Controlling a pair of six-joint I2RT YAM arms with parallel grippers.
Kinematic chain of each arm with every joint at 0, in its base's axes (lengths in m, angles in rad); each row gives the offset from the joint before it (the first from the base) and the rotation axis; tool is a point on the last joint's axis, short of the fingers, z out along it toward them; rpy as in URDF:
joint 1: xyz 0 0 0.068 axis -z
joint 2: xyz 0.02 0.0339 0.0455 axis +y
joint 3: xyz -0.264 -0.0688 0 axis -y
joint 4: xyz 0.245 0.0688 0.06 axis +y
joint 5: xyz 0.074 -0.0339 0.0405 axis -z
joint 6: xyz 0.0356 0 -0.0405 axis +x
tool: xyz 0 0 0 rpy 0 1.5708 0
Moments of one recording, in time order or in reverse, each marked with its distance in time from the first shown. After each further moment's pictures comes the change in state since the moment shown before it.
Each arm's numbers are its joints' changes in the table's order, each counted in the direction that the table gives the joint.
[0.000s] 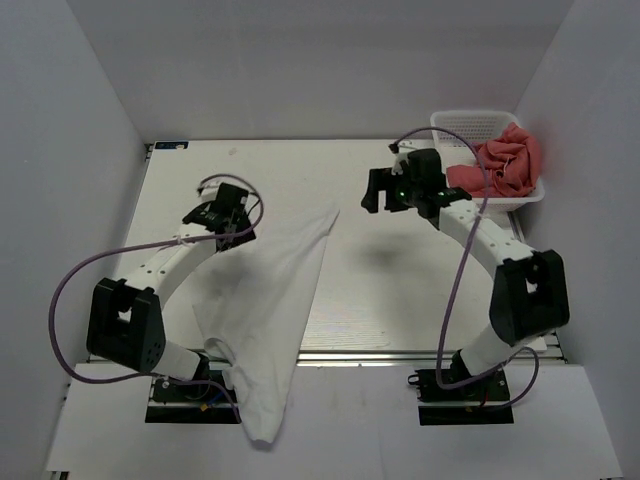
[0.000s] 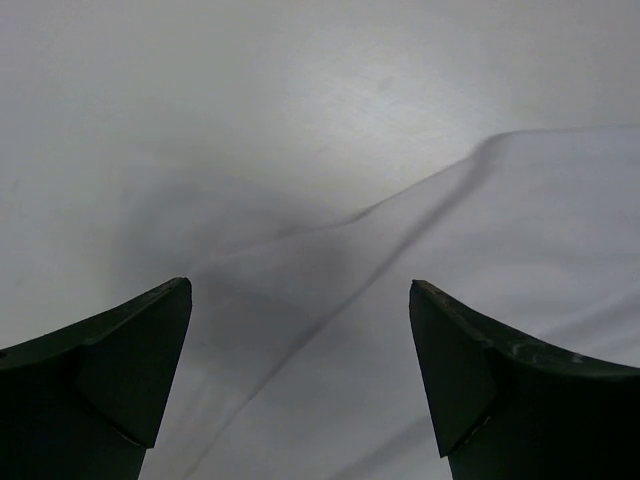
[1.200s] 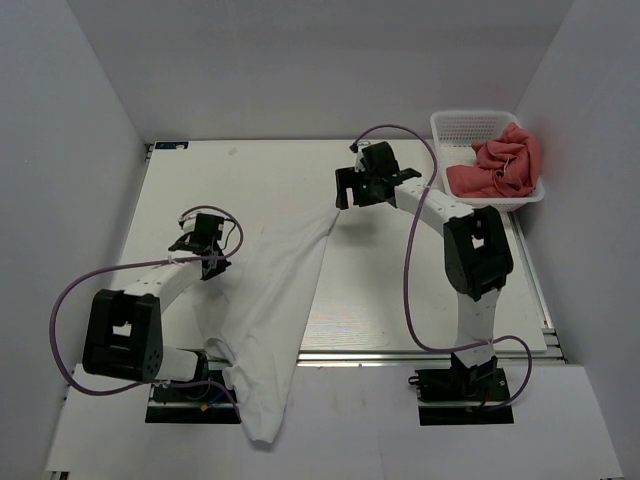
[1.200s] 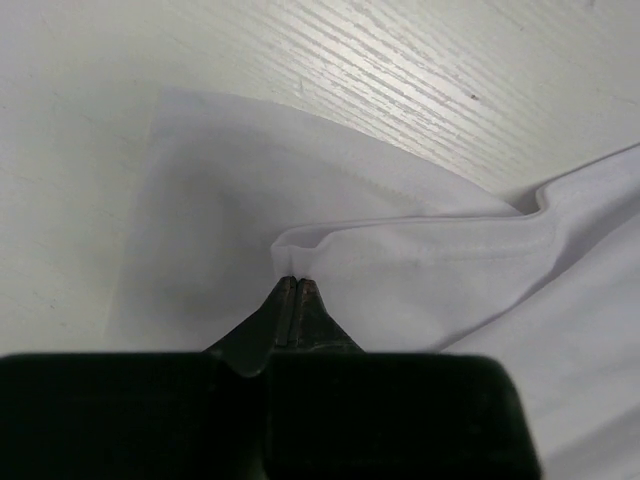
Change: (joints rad) left arm -0.225 -0.084 -0.403 -0.204 0.120 -0.045; right arm -0.129 0.458 0.394 0.108 0.107 -0.003
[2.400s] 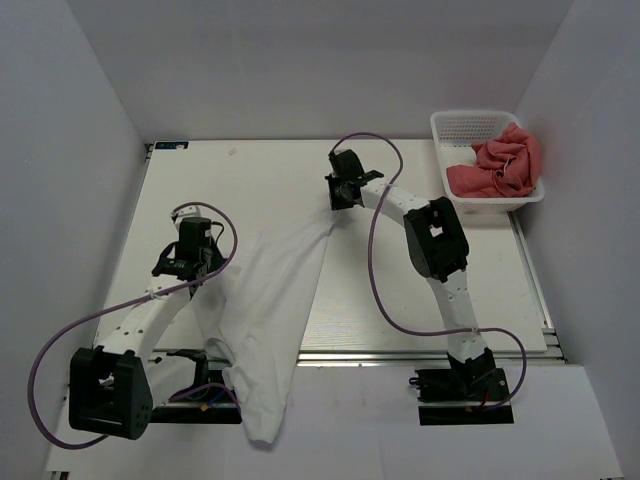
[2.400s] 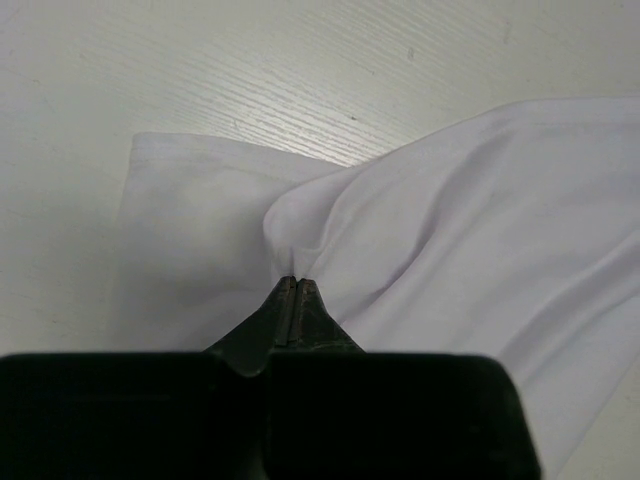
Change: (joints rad) left arm 0.001 -0.307 -0.078 -0.058 0.093 0.096; right arm -0.087 0.361 0.342 0.061 0.199 0.101
